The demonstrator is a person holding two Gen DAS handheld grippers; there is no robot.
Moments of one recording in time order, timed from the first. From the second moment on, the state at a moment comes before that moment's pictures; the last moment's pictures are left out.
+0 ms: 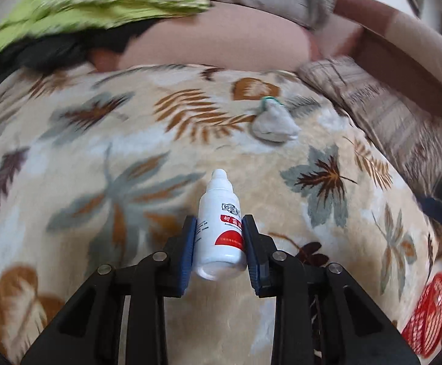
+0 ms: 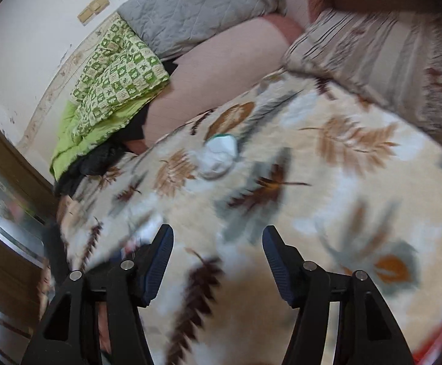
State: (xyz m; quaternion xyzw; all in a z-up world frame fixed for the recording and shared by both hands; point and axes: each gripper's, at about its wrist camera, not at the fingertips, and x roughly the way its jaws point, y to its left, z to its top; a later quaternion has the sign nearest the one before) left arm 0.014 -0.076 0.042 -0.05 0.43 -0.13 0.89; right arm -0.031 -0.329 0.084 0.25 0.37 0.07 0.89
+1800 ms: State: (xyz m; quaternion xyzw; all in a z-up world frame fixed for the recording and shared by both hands) left arm 0.034 -0.081 0.046 0.02 0.34 -0.09 0.93; right arm -0.028 -0.286 0.071 0.16 0.30 -0.03 0.94
